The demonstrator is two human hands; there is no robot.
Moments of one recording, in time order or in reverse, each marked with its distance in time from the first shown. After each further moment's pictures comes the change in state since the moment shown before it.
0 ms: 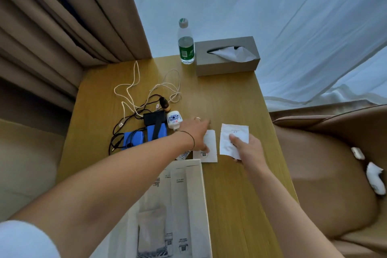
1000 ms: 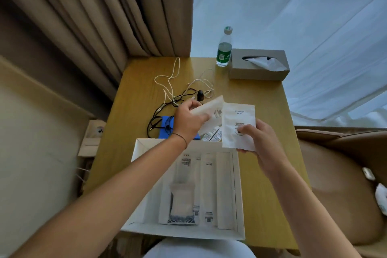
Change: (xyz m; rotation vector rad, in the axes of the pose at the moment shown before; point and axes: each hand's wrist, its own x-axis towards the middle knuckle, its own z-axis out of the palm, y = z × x) left_hand -0.146 -0.061 -0.022 -1.433 0.723 -0.302; right_hand -0.114 -0.067 0.059 -0.059 -0.362 -0.187
